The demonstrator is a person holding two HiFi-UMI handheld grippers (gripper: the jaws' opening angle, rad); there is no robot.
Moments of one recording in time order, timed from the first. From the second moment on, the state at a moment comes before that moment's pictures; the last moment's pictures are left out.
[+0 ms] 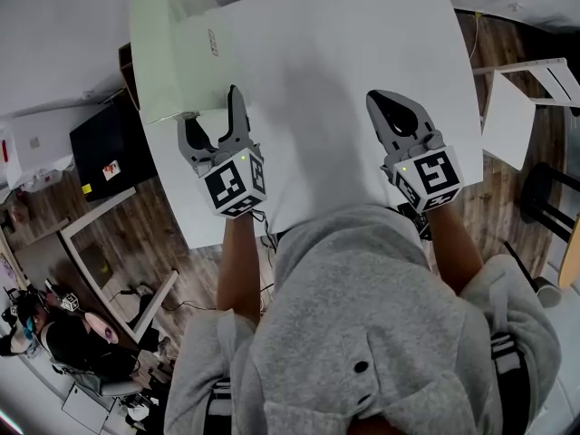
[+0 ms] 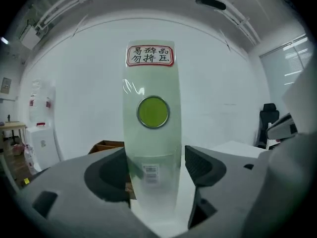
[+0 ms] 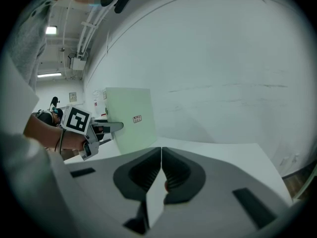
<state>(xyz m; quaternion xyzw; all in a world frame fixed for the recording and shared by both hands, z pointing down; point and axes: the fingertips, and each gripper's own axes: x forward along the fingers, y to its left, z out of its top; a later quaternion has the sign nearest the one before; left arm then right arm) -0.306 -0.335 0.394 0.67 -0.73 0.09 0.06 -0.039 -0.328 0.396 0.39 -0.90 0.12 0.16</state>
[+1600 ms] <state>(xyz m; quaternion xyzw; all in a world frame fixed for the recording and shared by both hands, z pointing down) -0.221 -0.210 0.356 0.68 -0.73 0.10 0.08 0.069 -0.251 0.339 0.42 -0.90 0.05 0.10</state>
